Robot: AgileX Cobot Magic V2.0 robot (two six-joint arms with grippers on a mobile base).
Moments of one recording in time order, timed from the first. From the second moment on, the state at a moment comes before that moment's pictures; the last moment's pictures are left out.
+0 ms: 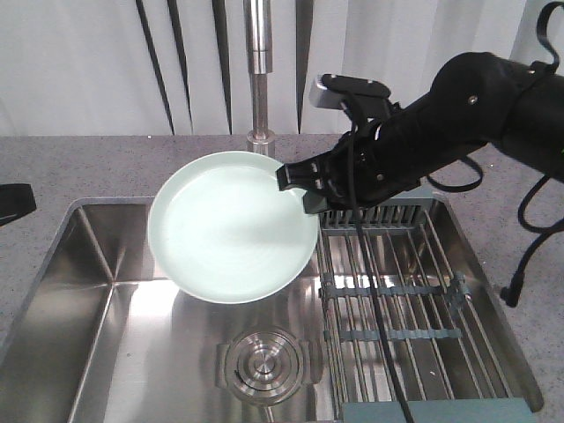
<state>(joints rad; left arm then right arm) 0.45 0.98 -0.77 1.77 -1.22 -2.11 0.41 1.66 -1.45 0.35 0.87 -0.05</state>
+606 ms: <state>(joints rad) 0.45 0.98 -0.77 1.77 -1.22 -2.11 0.48 1.60 -1.49 0.36 1.14 -0.03</state>
